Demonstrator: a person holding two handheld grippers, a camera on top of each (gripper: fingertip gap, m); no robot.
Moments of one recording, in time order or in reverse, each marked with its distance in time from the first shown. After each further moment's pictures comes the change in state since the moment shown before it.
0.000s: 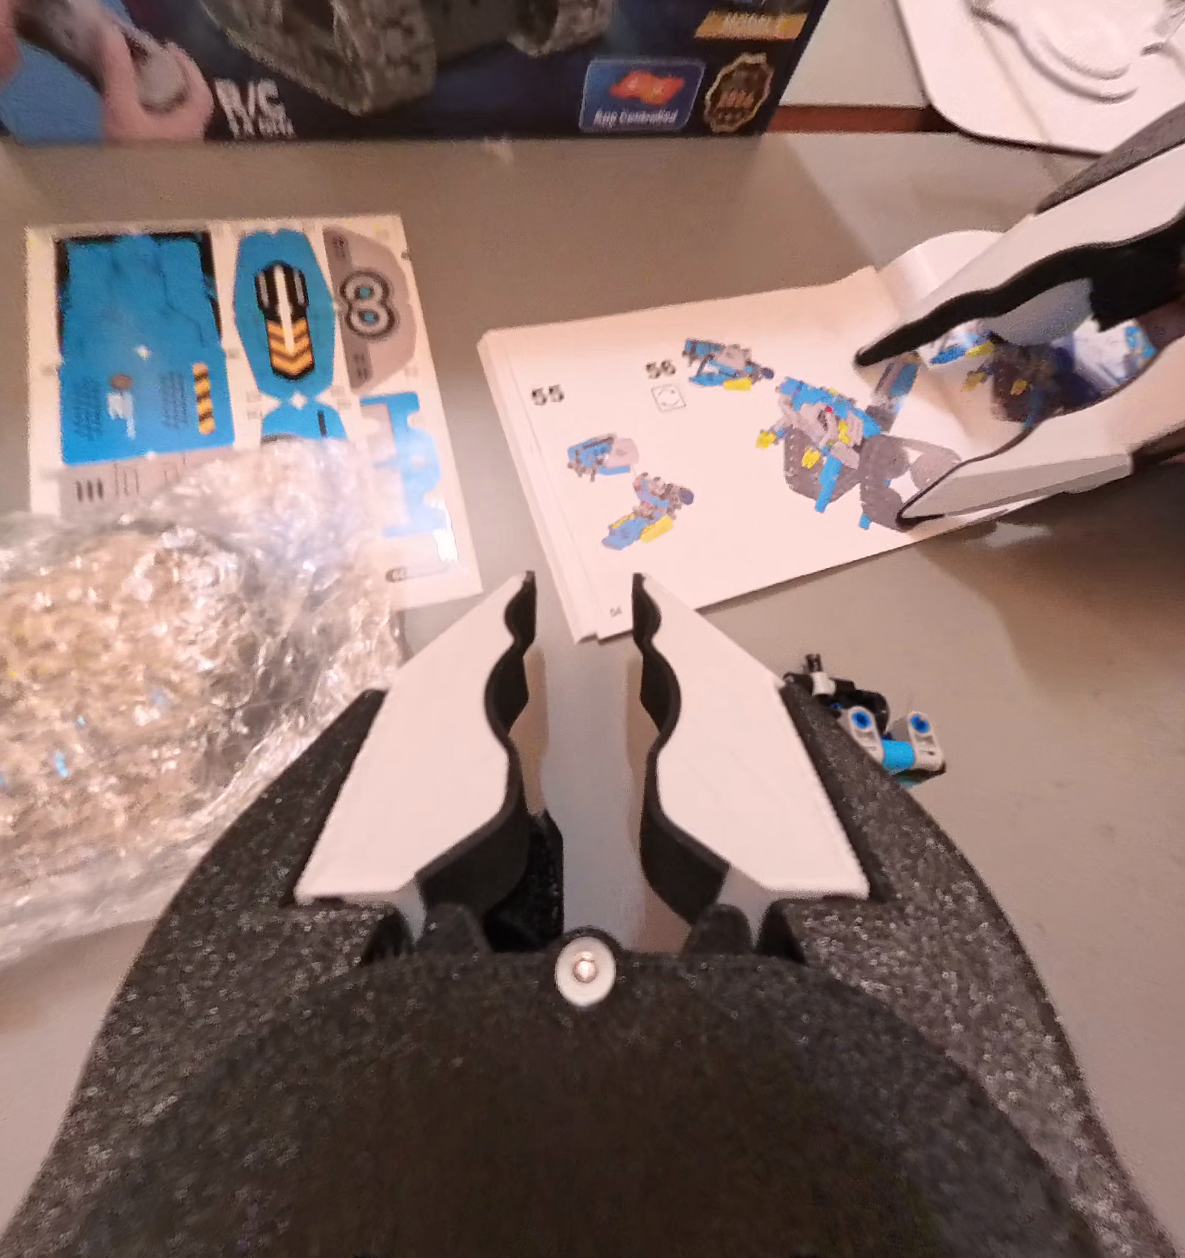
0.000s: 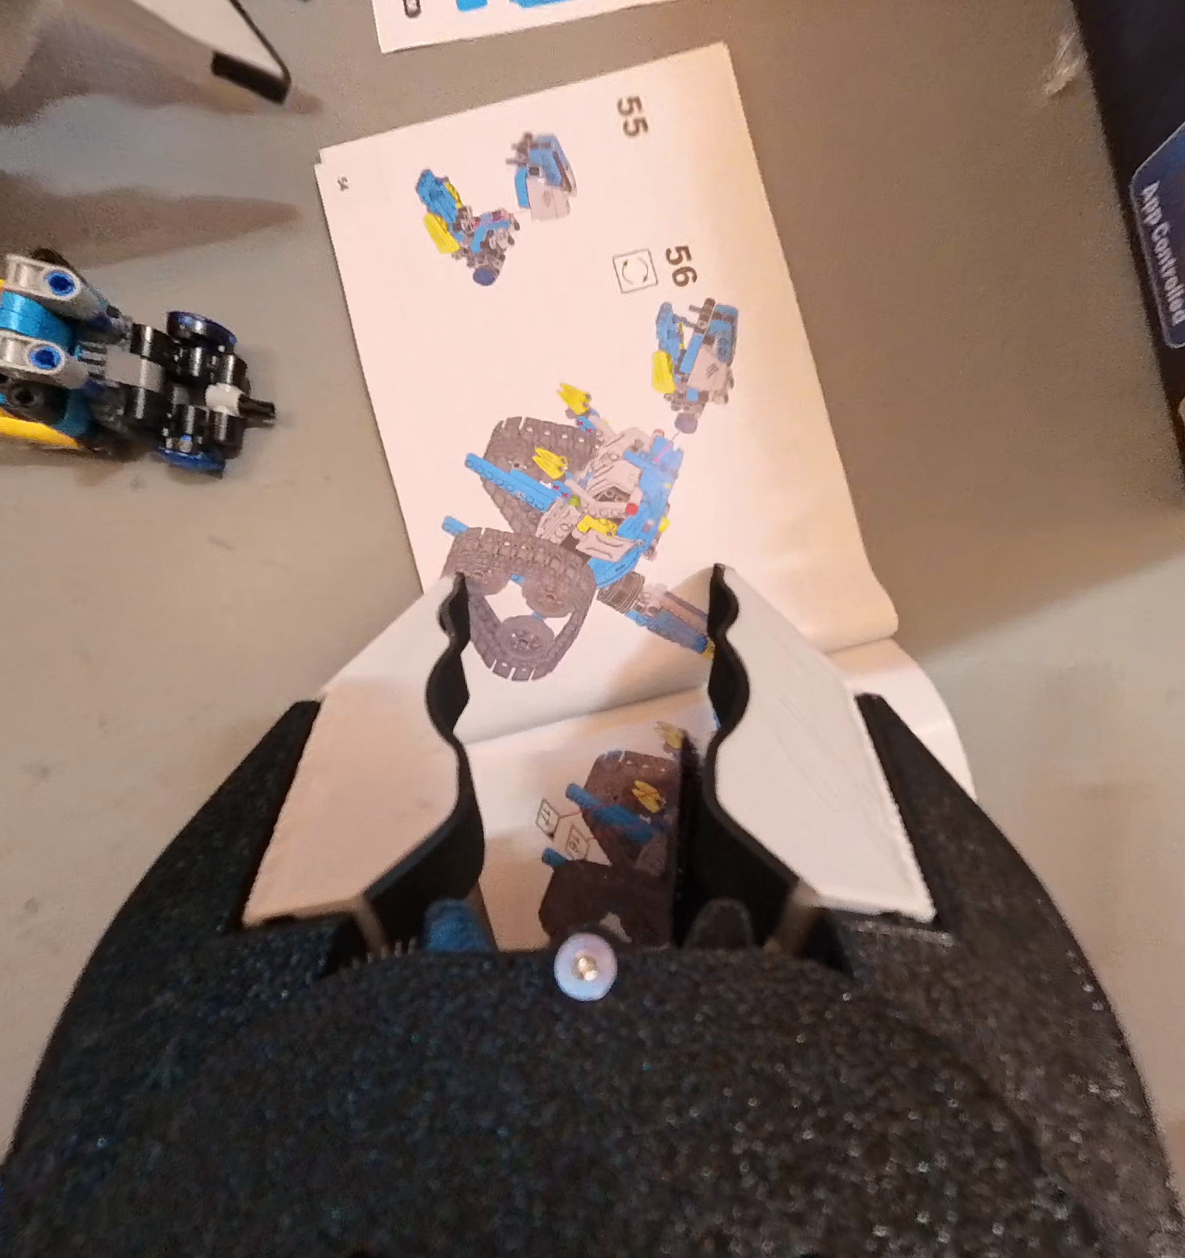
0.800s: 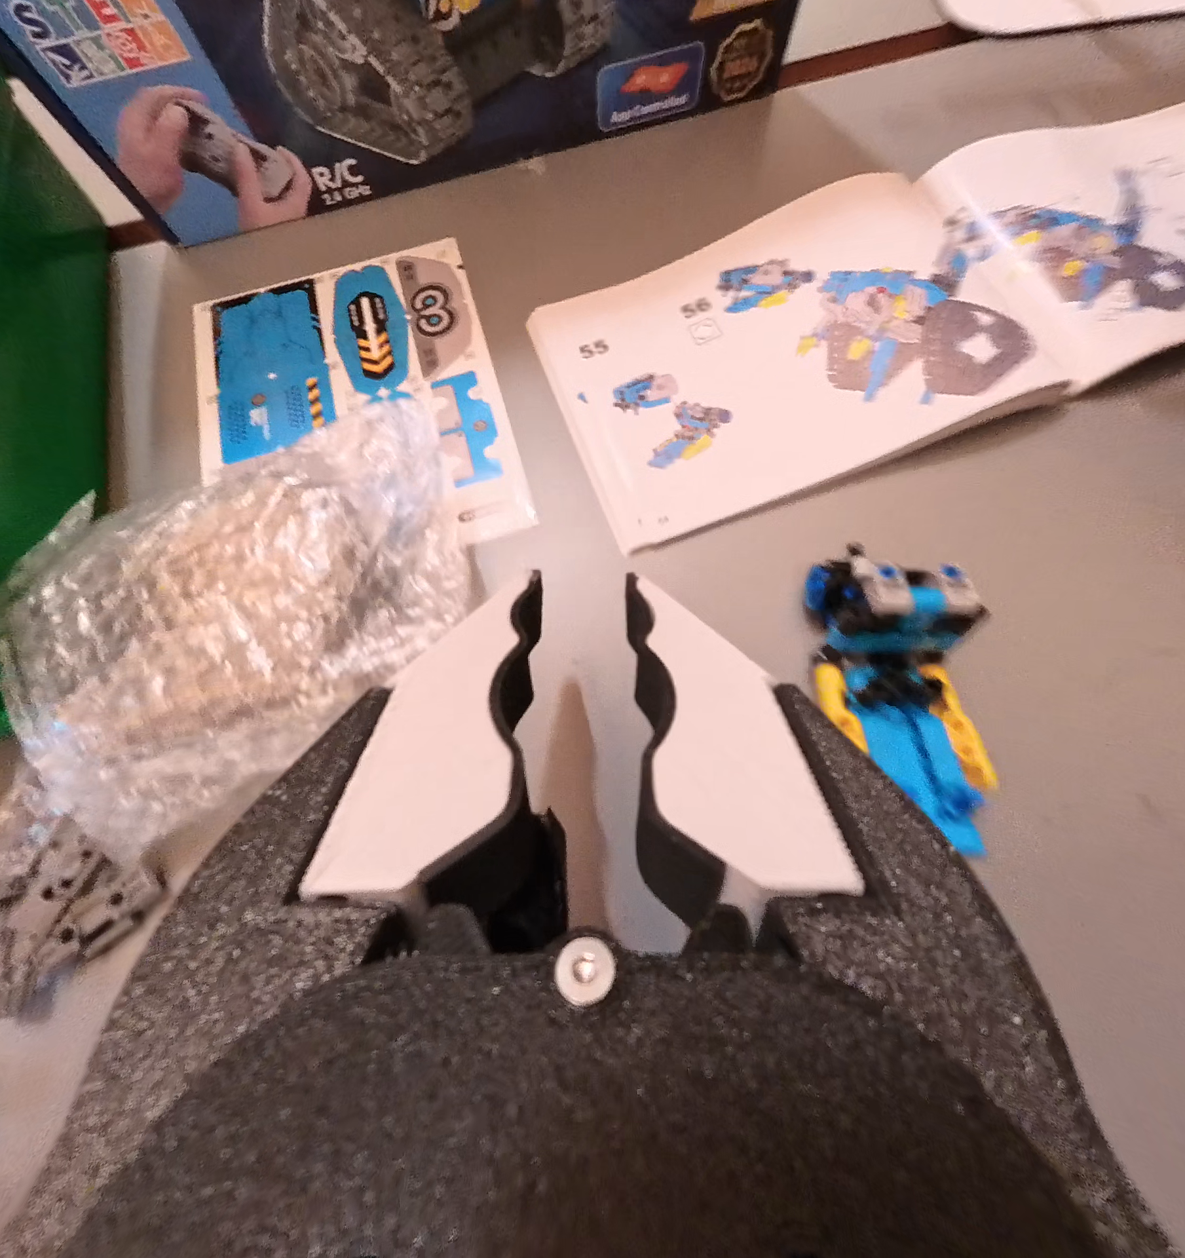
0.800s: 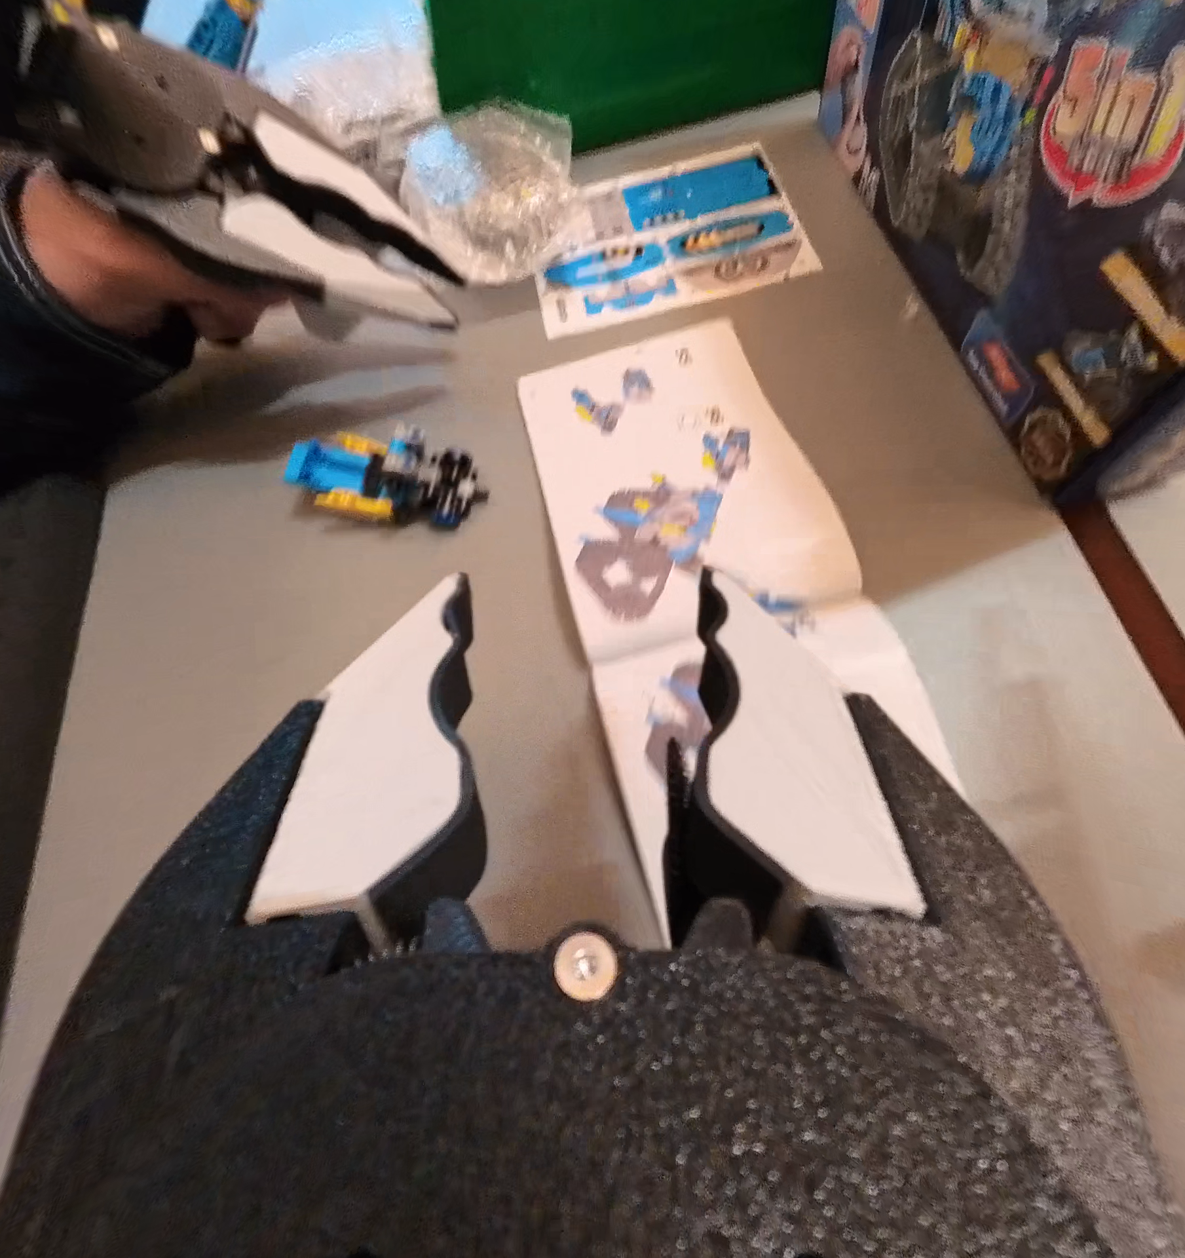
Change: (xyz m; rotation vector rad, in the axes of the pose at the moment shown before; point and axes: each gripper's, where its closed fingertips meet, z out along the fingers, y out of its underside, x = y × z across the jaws) left arm -0.009 0.015 -0.035 0.045 -0.112 0.180; right arm -0.027 -0.017 -0.107 0.307 -0.082 0.082
